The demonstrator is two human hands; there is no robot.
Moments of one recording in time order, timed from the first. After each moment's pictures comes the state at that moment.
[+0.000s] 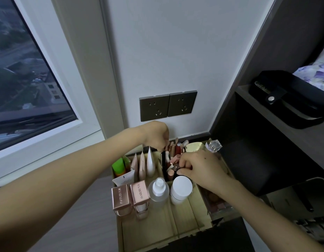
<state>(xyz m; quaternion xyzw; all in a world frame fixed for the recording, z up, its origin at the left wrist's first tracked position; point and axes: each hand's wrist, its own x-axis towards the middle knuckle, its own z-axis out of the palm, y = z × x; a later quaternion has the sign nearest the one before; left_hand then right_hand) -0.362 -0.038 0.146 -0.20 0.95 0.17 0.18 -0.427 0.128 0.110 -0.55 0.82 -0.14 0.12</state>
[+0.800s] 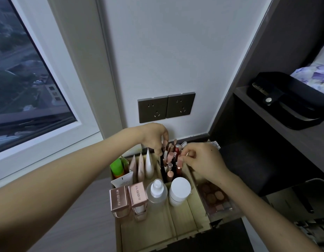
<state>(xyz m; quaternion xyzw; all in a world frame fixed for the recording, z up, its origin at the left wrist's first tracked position) -0.361 -0.041 0.148 -0.20 0.94 0.21 0.19 -0.445 0.121 0.107 -0.49 0.83 -0.25 0.10</state>
